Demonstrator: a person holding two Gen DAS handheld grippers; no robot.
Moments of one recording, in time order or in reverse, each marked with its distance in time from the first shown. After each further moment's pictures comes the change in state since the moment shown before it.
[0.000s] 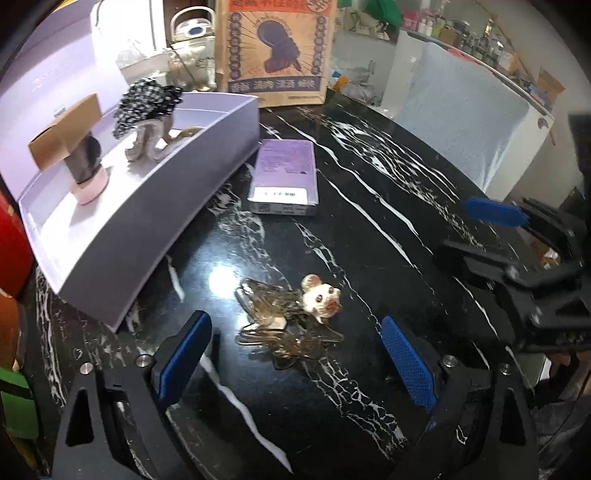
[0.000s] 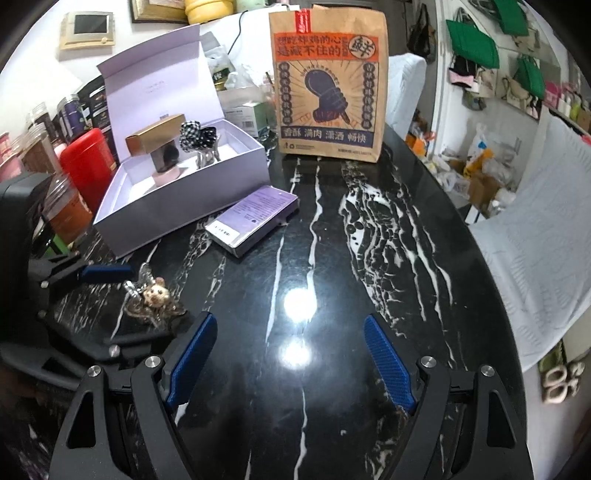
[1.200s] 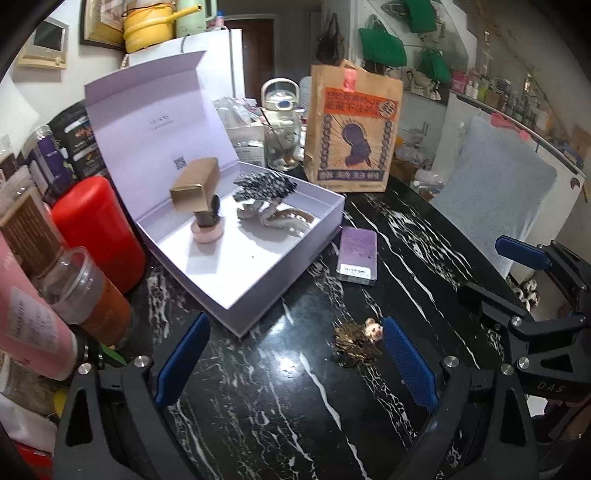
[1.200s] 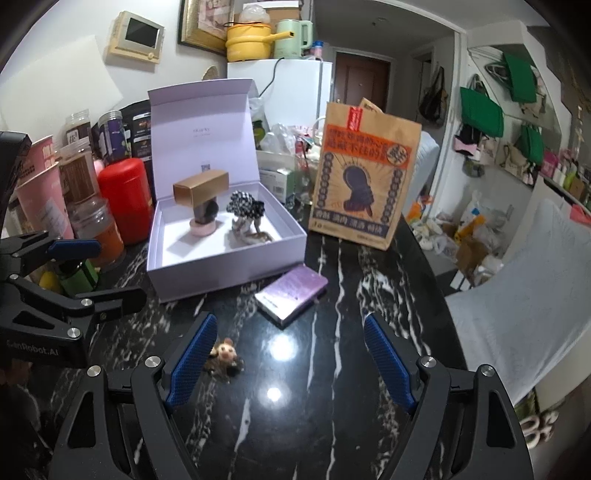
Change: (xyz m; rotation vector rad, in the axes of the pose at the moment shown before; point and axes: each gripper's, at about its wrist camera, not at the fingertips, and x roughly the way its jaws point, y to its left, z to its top) left arm -0.112 0.029 -0.003 -0.140 -0.209 0.184; right arm -0.069 0.062 0.028 -0.145 -0.181 -0.059
